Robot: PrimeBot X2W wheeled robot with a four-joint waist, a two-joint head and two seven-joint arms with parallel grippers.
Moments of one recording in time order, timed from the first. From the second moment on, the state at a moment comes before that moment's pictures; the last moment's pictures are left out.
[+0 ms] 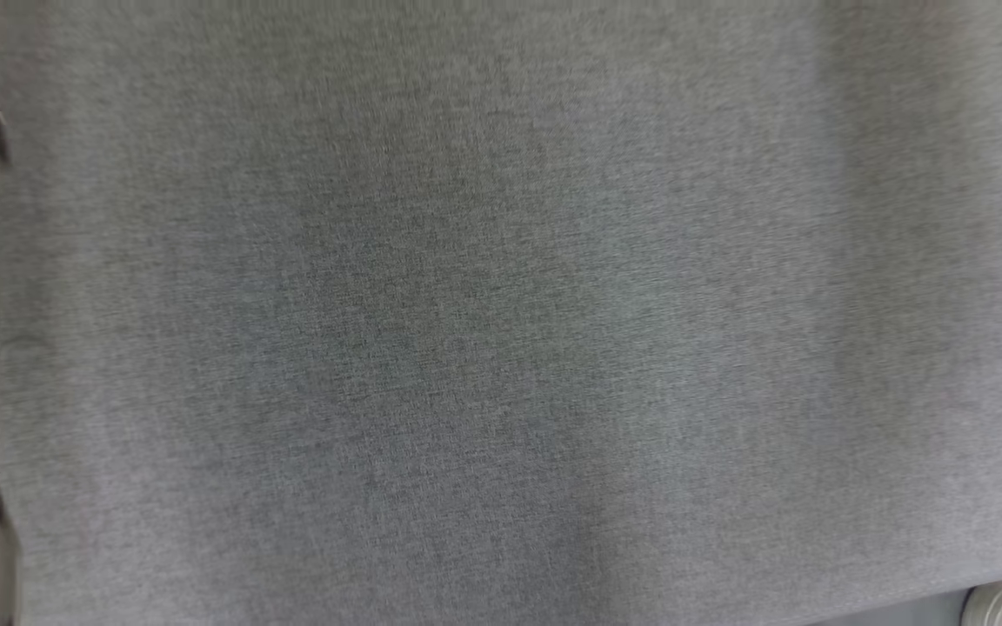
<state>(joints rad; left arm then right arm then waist) -1.28 0.28 -0.14 0.41 -0.93 -0.13 -0.25 -1.52 -0.29 0.22 0.50 0.76 0.13 -0.22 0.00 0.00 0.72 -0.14</state>
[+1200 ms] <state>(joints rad) -0.20 0.23 -0.28 0.29 -1.04 -0.13 -0.26 0.00 -0.06 -0.27 -0.26 0.60 0.13 0.69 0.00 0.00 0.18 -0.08</state>
